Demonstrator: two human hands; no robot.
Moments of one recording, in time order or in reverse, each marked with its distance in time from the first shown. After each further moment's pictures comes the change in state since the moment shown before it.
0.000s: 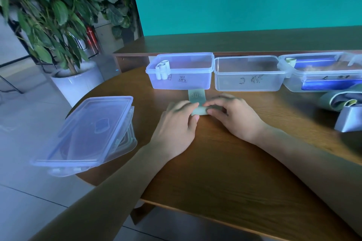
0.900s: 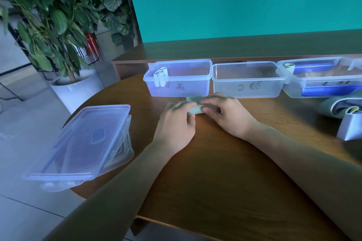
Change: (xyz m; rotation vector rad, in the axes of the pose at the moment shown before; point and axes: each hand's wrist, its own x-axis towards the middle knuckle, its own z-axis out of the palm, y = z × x) left_hand 0.032 -0.005 0.015 0.003 0.071 -0.089; right_hand 0.030 0.014 0.005 -0.014 -0.004 -0.029
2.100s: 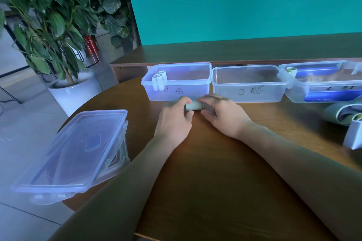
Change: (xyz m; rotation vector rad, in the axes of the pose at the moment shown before) left_hand 0.031 -0.009 0.011 -0.049 -0.026 -0.143; right_hand 0.021 0.001 0.004 -0.153 -0.061 0.088
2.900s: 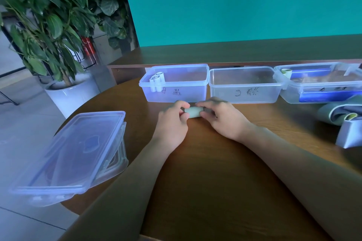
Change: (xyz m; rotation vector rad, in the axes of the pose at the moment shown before) left_hand -0.006 -0.002 0.000 -0.124 -0.049 -0.075; right_hand -0.009 0.000 -0.004 0.104 -0.032 0.014
